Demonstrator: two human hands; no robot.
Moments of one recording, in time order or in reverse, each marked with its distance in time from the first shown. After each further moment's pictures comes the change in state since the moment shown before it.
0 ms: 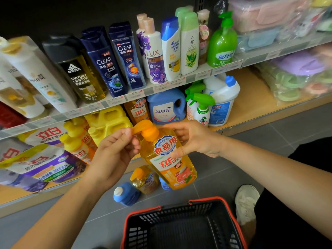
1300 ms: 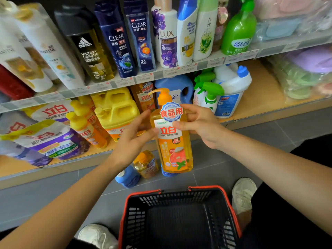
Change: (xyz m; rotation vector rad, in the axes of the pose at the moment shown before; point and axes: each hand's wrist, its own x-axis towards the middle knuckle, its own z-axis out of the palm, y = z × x) left_hand 0.007 -0.042 -0.008 0.545 0.020 0.092; right_hand 0.013 0.014 0.016 0.257 0.298 0.010
